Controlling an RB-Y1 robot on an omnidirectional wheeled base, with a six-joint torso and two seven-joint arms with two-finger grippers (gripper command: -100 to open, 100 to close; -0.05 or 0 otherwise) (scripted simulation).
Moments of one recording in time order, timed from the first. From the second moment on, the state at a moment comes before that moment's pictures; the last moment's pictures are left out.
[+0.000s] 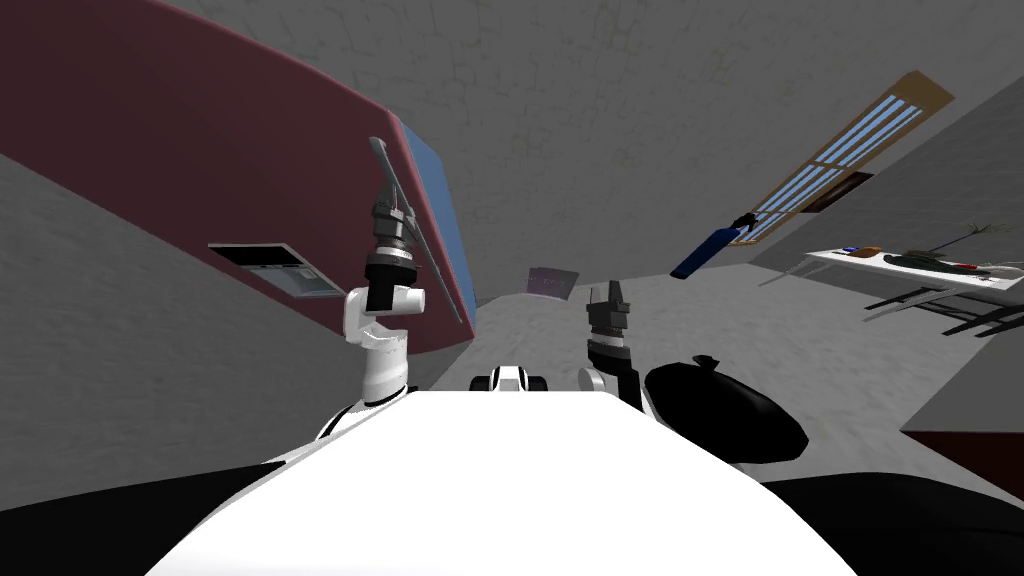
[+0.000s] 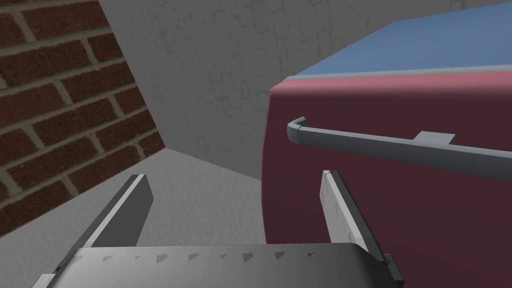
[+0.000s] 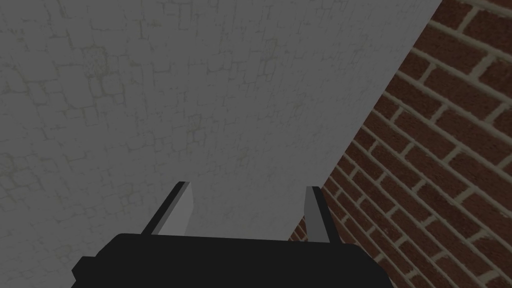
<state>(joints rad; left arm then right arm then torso) -0.23 0.23 0.22 -2.18 -0.26 0.14 0.15 0.52 -0.04 0.03 -2.23 -0.12 -0.48 0.06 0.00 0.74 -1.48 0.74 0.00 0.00</state>
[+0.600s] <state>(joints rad) -0.40 0.24 0.28 -2.12 -0.33 0.26 0.17 0.52 -0.04 0.03 -2.23 -0.12 -0.48 0.06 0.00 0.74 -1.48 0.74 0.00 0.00</state>
